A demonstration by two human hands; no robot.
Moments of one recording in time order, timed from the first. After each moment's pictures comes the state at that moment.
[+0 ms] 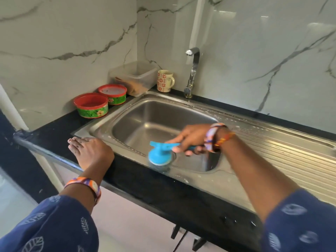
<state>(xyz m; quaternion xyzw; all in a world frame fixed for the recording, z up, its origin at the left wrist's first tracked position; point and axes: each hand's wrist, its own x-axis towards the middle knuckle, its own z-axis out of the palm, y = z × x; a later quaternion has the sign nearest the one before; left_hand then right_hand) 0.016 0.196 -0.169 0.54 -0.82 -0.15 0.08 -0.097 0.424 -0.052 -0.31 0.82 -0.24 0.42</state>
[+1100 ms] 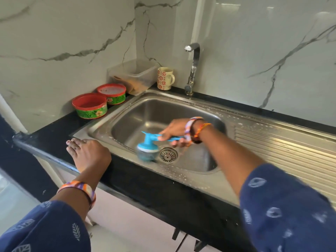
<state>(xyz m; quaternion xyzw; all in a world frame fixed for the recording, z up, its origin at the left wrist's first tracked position) 0.018 0.194 -0.171 0.54 -0.83 -0.15 0.09 -0.129 0.376 -0.081 -0.24 0.82 -0.26 0.45</state>
